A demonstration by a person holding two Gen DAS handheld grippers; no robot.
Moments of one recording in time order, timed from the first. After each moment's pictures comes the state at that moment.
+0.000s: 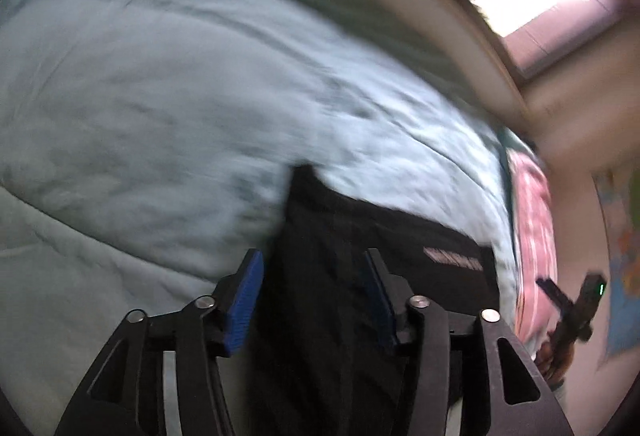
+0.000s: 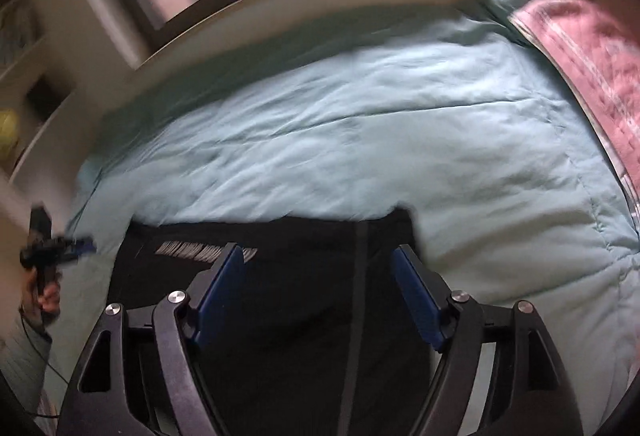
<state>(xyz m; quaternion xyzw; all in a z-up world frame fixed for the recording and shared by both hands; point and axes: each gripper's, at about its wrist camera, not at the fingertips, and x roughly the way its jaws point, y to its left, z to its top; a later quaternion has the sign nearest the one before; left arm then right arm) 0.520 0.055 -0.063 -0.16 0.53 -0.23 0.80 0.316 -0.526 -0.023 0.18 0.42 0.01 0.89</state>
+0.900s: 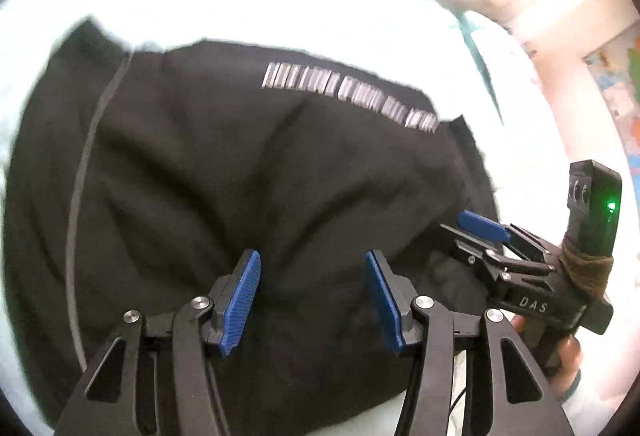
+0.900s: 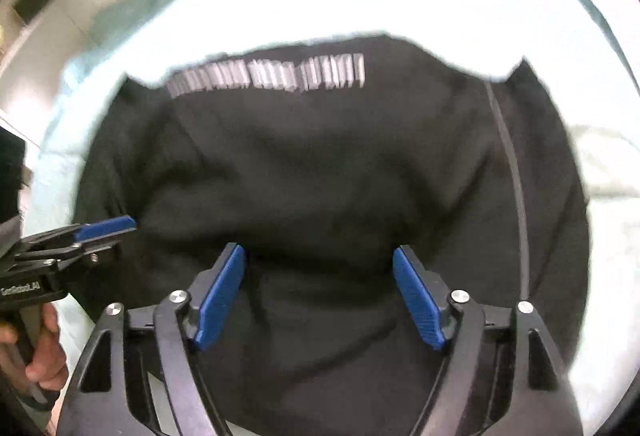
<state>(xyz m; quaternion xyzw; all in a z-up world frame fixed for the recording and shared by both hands) 0.425 -0.139 -0.112 -0.06 0.57 -0.28 0.77 0.321 -0.392 -0.108 0.13 0.52 0.03 0.84</state>
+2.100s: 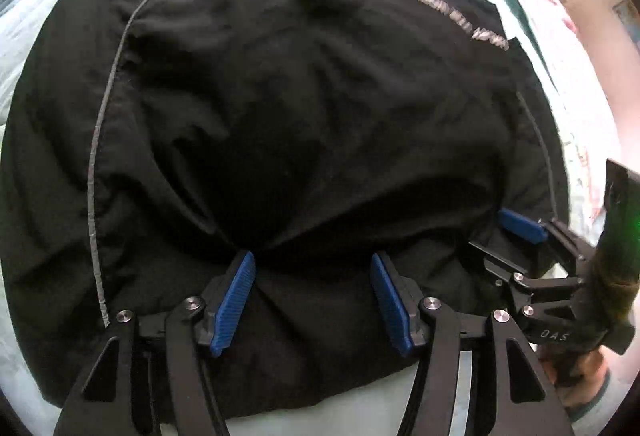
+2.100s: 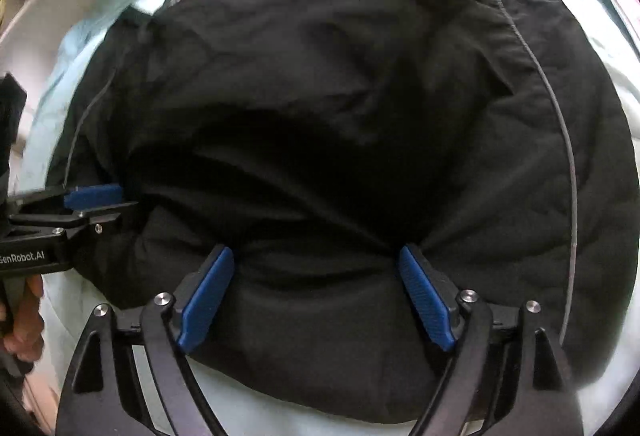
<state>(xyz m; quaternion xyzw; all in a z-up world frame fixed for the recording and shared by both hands) 0.373 -0.112 -0.170 0.02 0.63 -0.24 0.74 0.273 -0.339 -0.165 0.14 0.56 0.03 0.82</state>
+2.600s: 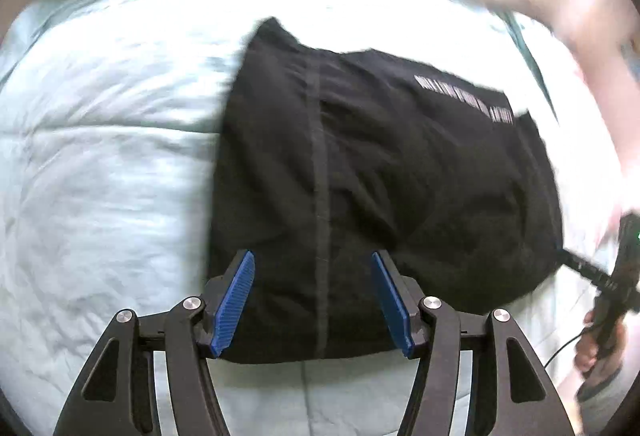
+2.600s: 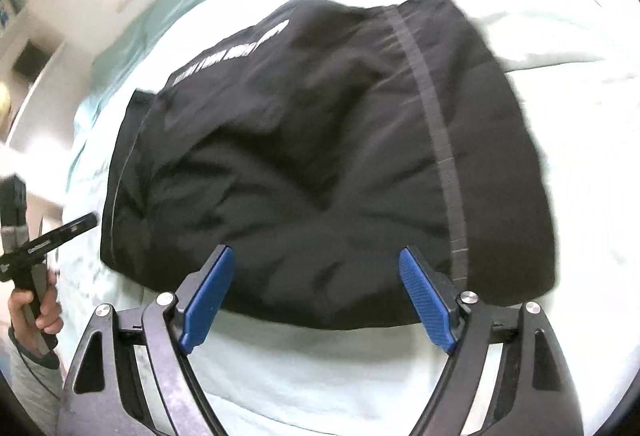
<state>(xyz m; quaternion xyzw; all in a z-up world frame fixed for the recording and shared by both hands) 0.375 0.038 -0.086 -0.02 0.57 -0.17 0.80 0.196 -0.415 -0.109 0.25 0.52 -0.01 0.82</state>
